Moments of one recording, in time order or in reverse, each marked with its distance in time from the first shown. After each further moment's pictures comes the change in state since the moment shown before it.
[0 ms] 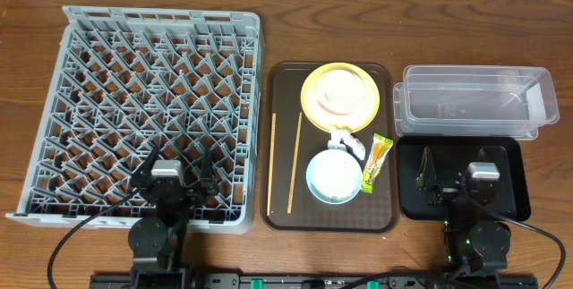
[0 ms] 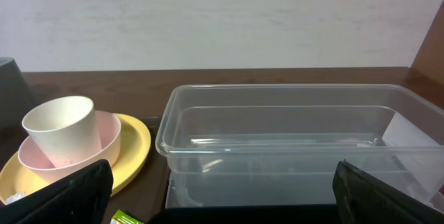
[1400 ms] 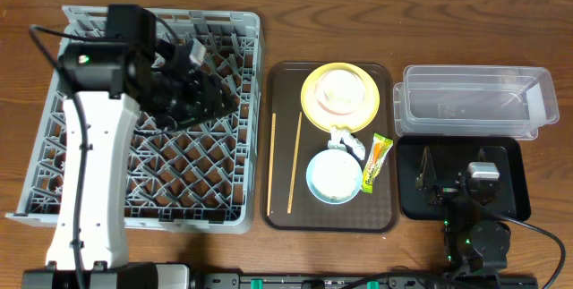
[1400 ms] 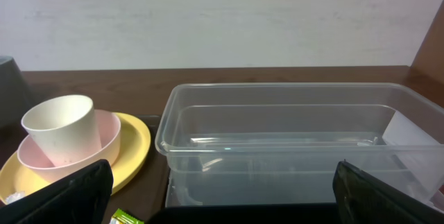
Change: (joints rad) left arm -0.028 1.522 1.662 -1.428 0.497 -0.145; right arm 0.000 0.003 0.000 0.000 0.000 0.000
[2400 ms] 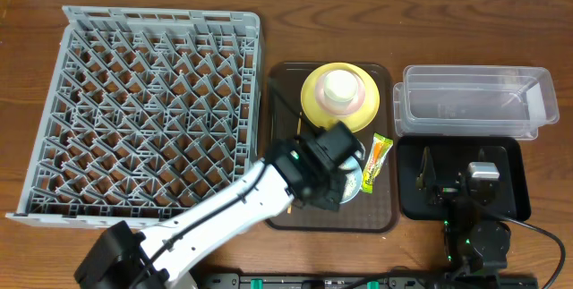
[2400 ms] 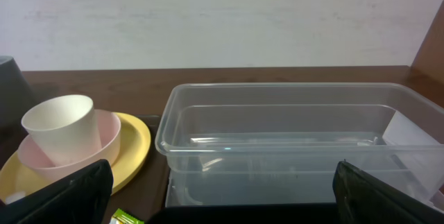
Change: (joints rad) left arm -0.906 0.014 -0.507 0.589 -0.394 -0.402; right arm 0.000 0.000 0.000 0.000 0.000 0.000
